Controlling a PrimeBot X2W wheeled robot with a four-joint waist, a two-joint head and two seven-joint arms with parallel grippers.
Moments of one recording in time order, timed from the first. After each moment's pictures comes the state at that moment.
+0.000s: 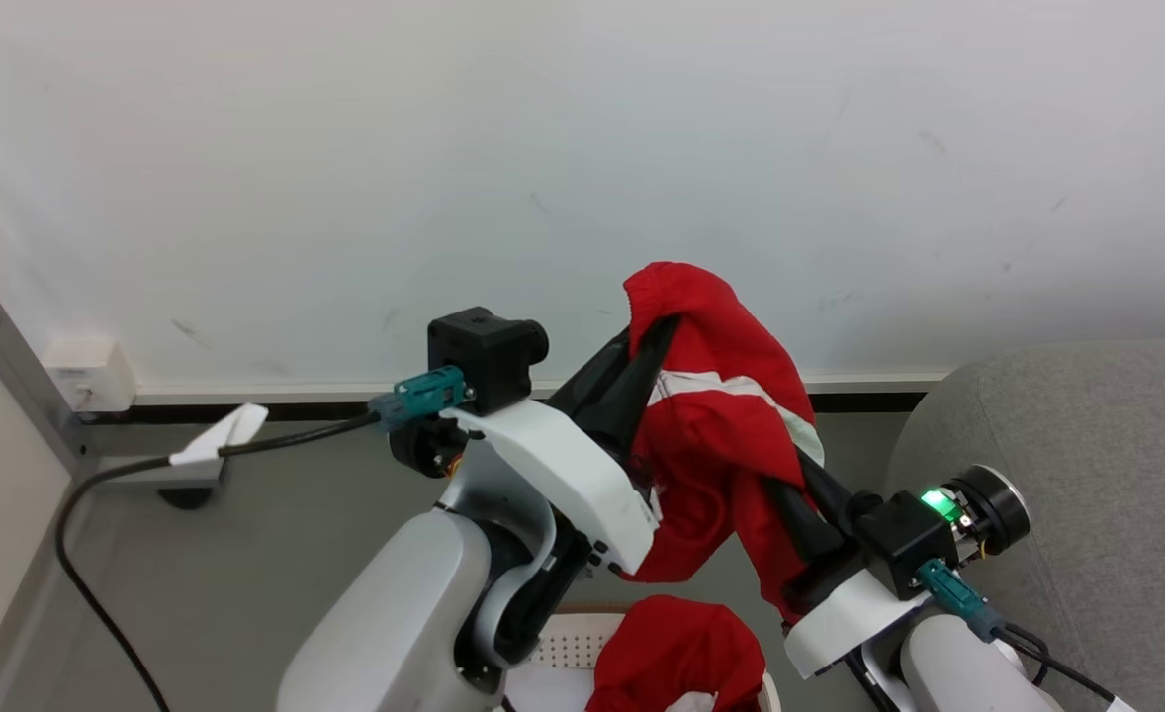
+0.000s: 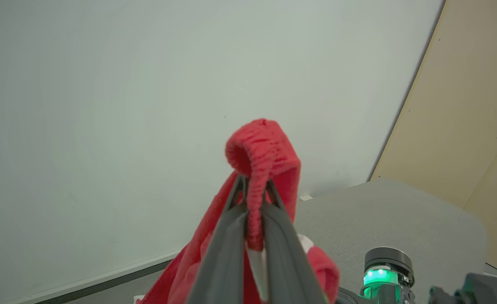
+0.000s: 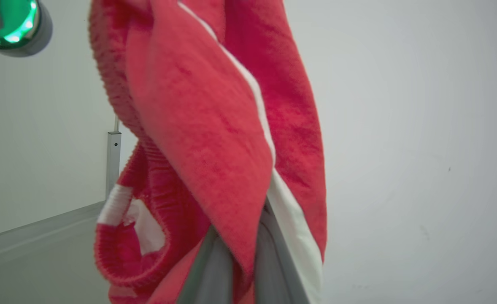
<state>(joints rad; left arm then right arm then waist) -0.57 0.07 -0.55 0.06 -0.56 0.06 0.14 -0.42 -0.05 0.43 0.40 0.10 0.13 -0.26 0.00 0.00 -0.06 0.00</state>
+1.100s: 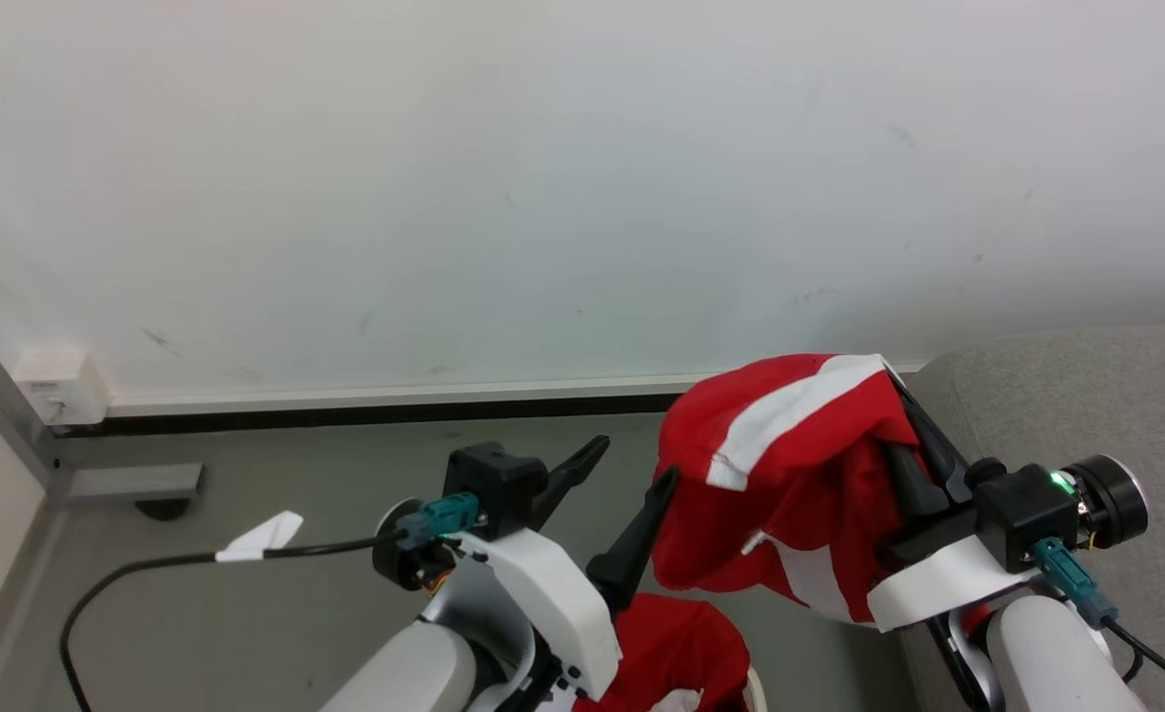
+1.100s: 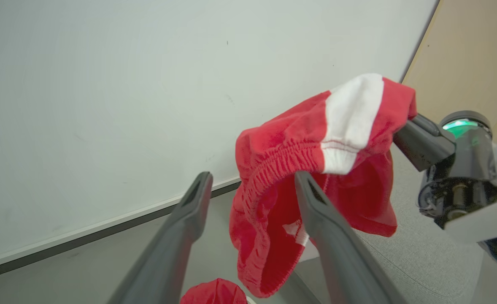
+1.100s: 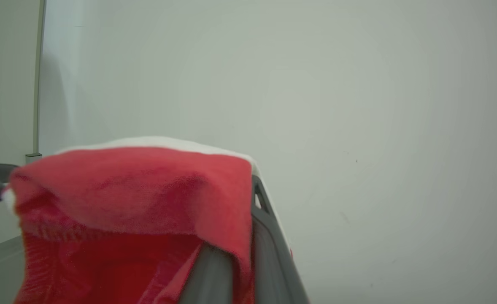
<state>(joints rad) -0.42 0.17 -0.65 0.09 -0.51 0.04 0.11 -0.37 -0.05 0.21 0.32 0.05 0.13 -0.26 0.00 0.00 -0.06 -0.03</state>
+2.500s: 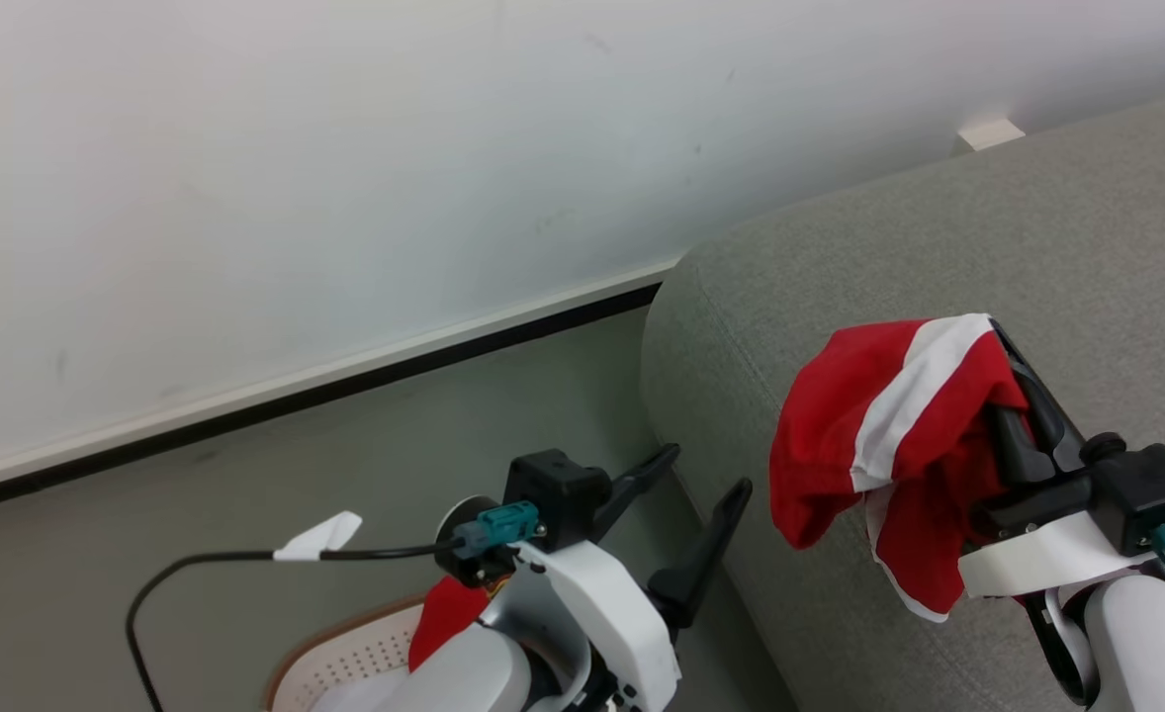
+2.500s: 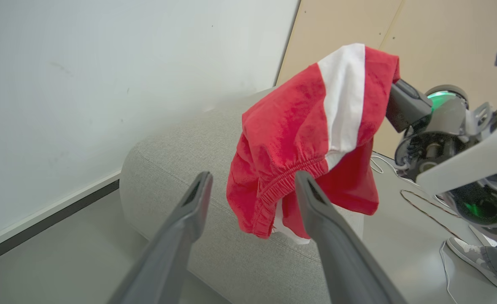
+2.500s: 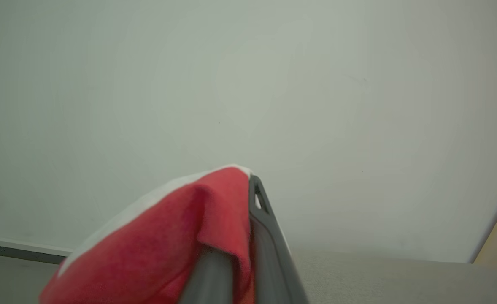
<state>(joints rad) -0.45 0.13 -0.72 0.10 -0.52 0.02 0.08 -0.36 -0.15 0.13 0.22 0.07 0.13 -0.26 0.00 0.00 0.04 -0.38</state>
